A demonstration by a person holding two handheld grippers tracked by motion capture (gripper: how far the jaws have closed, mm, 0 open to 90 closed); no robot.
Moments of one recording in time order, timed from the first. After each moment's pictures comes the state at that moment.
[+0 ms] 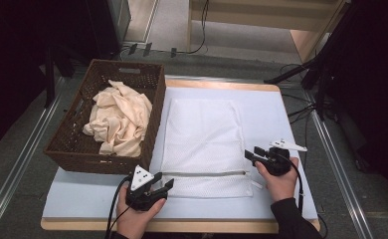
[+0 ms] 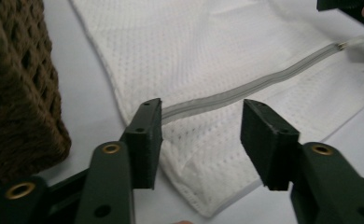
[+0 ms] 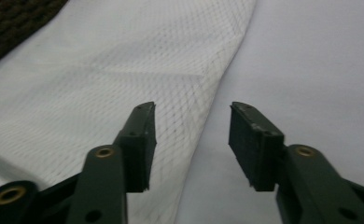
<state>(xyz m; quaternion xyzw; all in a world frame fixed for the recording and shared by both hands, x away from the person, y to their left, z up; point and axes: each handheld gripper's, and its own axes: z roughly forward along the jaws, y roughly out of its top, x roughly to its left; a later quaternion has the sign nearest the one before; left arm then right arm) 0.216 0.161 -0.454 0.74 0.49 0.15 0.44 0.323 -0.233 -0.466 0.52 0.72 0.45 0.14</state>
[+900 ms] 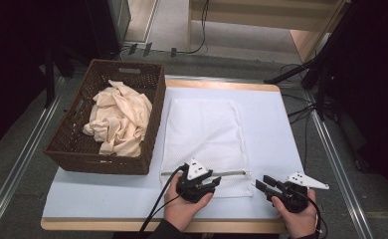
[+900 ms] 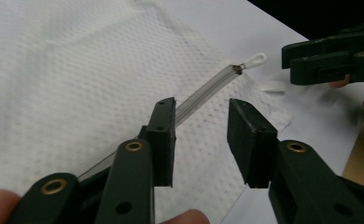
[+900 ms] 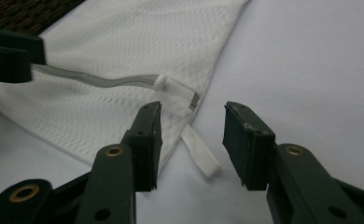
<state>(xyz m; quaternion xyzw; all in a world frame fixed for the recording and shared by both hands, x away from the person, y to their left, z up) 0.248 0.036 -0.452 0.79 0.40 0.08 0.45 0.233 -0.263 -0.479 0.50 0.72 0.47 0.11</state>
